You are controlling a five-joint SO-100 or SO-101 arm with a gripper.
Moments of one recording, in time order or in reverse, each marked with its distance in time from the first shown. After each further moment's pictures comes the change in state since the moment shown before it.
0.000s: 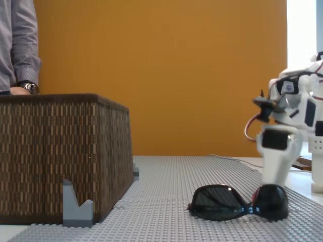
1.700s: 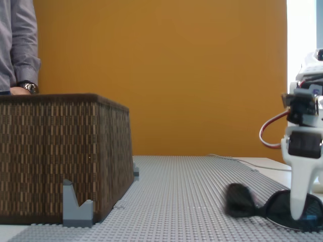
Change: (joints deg) arm -13.4 -19.0 -17.5 -12.7 5.6
